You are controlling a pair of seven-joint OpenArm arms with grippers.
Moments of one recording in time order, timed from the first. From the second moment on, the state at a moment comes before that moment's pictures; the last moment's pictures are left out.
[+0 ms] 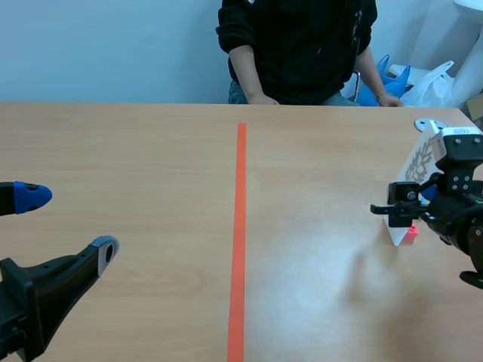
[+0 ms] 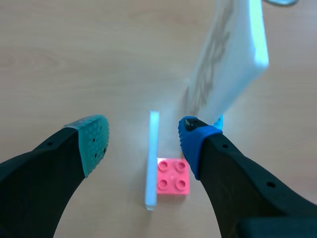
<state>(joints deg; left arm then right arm) 47.8 -31.6 -11.3 119.6 -22.6 -26.9 -2.0 -2.7 17.9 3.5 72.8 12.9 7.8 -3.3</state>
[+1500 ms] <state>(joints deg) 47.8 -31.6 -11.3 119.6 -24.7 -27.0 -2.0 -39.5 22.4 12.3 119.2 26.7 30.7 -11.8</state>
